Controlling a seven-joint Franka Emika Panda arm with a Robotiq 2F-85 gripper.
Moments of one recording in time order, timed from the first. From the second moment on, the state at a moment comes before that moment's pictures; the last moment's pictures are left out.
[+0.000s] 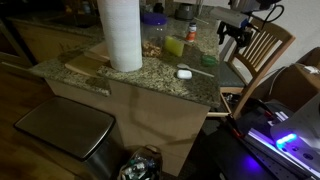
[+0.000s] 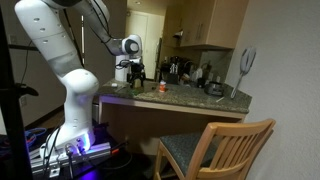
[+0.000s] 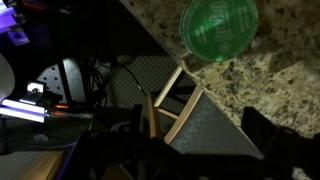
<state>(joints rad) 0.01 -0.45 0.21 -2.63 -0.09 2.21 1.79</state>
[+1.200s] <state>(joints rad) 0.07 -0.37 0.21 -2.62 -0.04 2.28 1.71</state>
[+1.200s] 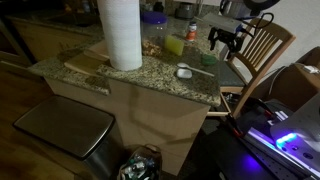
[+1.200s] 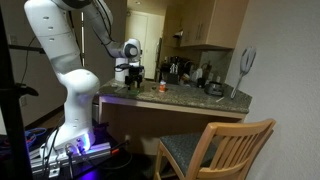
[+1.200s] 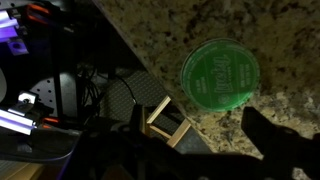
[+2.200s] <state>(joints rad) 0.08 -0.37 0.20 -2.61 0.01 2.19 1.61</state>
